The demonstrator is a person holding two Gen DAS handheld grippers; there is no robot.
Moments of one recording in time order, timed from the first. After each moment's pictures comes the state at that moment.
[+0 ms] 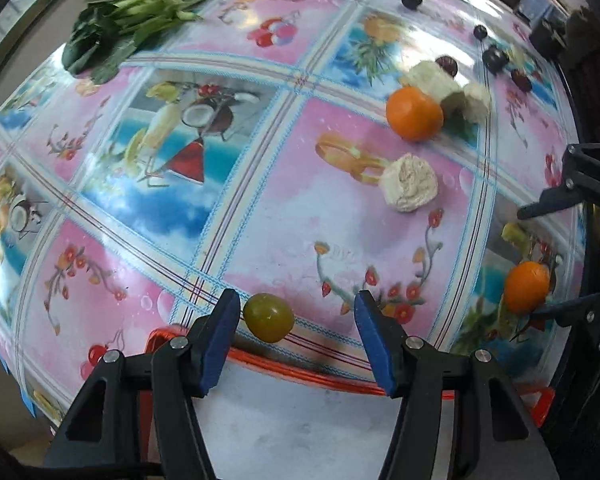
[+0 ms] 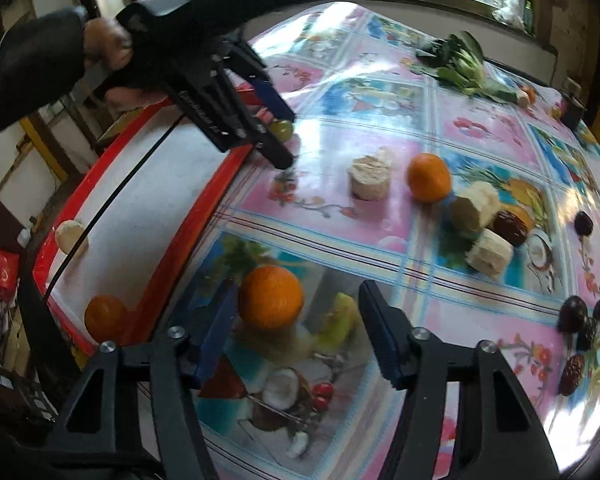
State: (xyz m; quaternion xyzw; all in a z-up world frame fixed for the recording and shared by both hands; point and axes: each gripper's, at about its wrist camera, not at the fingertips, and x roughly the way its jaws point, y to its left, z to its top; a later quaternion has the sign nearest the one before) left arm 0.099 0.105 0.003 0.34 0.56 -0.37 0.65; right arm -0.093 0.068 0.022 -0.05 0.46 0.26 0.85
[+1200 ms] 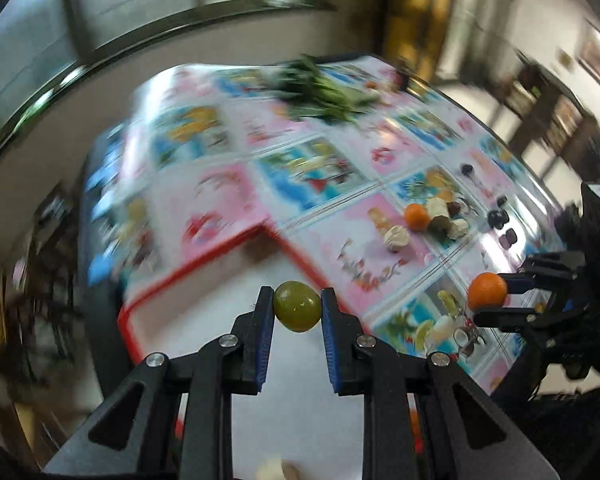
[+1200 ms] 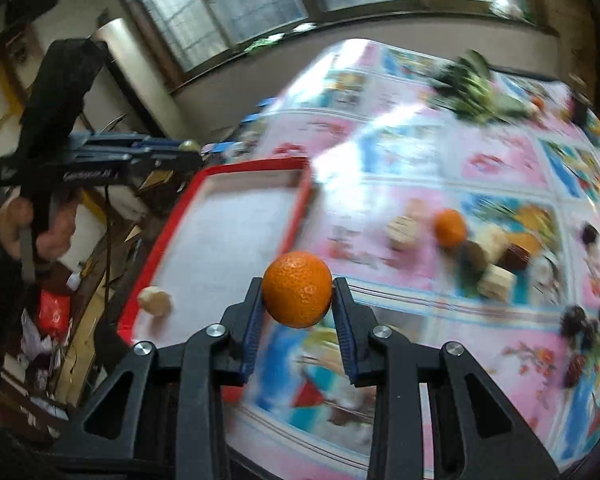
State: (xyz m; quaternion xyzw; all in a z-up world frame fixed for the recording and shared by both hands) left arm -0.021 0.222 0.136 0.08 0.48 -0.16 0.86; right arm -0.104 0.069 0.087 0.04 0.42 0.31 0.85
